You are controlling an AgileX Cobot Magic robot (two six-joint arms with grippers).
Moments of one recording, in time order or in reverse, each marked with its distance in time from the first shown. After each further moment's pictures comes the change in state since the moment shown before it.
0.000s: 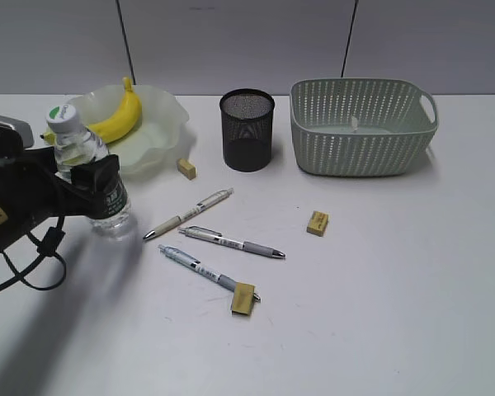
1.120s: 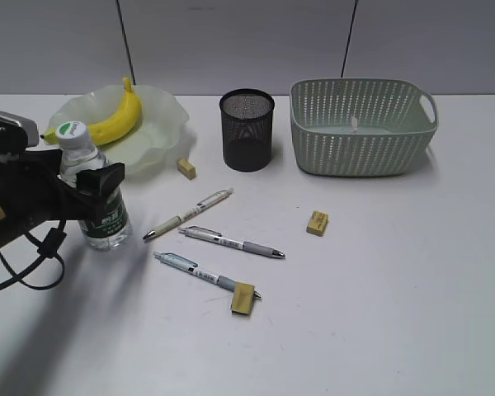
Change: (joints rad) left arm 0.000 -0.081 -0.002 0.040 0.159 0.000; right arm 0.000 0.000 0.000 0.000 0.000 0.000
